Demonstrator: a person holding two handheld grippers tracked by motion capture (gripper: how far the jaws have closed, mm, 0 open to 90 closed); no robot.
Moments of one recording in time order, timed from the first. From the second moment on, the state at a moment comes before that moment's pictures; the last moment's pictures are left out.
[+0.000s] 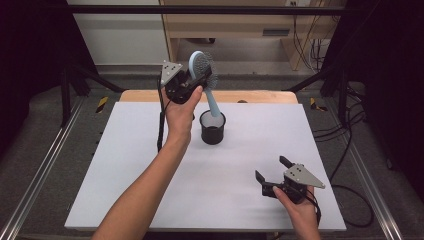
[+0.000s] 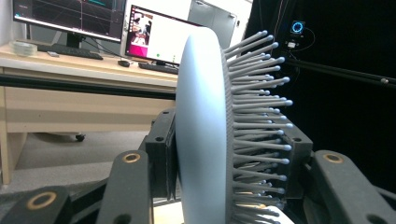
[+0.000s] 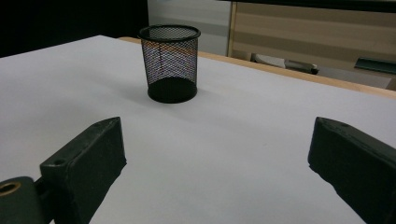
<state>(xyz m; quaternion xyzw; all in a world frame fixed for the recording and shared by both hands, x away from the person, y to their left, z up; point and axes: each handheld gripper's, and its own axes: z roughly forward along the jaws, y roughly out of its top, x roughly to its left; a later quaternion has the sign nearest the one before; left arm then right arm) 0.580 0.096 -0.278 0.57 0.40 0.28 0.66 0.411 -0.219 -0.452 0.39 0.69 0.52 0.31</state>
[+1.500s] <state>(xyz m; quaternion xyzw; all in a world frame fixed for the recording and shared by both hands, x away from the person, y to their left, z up) 0.591 0.106 -0.298 0.56 0.40 0.28 0.66 0.411 -0.216 -0.452 0.39 0.68 0.53 0.31</state>
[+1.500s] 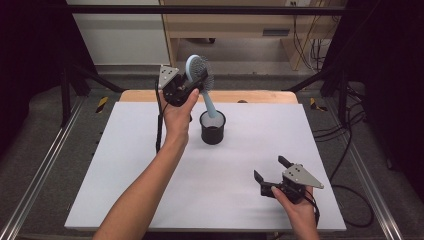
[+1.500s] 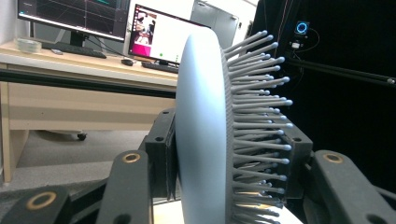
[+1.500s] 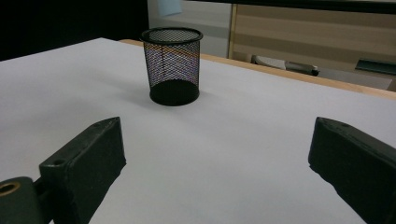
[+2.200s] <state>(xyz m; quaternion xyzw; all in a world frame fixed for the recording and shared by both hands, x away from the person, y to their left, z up) 0.592 0.099 -0.307 0.57 0.40 0.28 0.66 0.412 -0.216 -0.452 0.39 0.68 0.53 0.32</state>
